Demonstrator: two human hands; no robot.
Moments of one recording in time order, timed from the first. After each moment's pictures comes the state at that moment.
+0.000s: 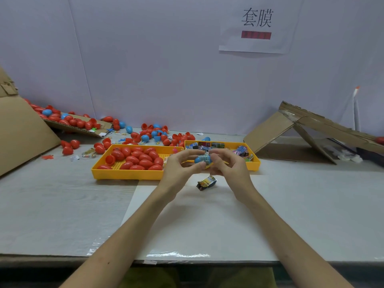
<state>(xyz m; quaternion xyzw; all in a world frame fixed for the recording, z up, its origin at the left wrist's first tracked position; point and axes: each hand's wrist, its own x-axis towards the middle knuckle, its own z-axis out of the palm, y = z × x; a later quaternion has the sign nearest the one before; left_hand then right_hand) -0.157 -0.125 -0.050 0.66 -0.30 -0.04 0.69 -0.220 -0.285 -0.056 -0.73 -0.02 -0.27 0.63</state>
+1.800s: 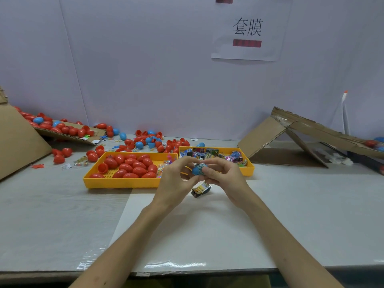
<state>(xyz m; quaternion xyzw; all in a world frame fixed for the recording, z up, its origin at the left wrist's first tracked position) -0.157 -0.129 -0.060 0.72 -0.40 0.13 0.55 -0.224 -0.291 -0.050 -0.70 -0.02 -0.18 0.69</state>
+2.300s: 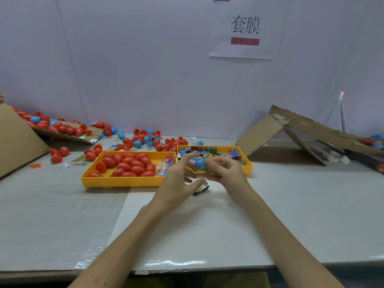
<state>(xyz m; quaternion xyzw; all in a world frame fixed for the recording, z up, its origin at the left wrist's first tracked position) -0.155 -0.132 -0.068 0.74 -0.43 0.10 0.51 -0.222 -0.296 -0.049 -0.66 0.02 -0.20 0.73</state>
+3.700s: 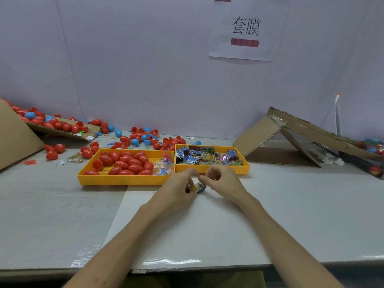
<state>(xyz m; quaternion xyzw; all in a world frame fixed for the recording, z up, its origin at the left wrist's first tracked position) -0.151 -0.130 -0.077 0.83 -0.43 0.03 0.36 -0.214 -0.314 -0.071 -0.90 0.06 -0.19 0.38</state>
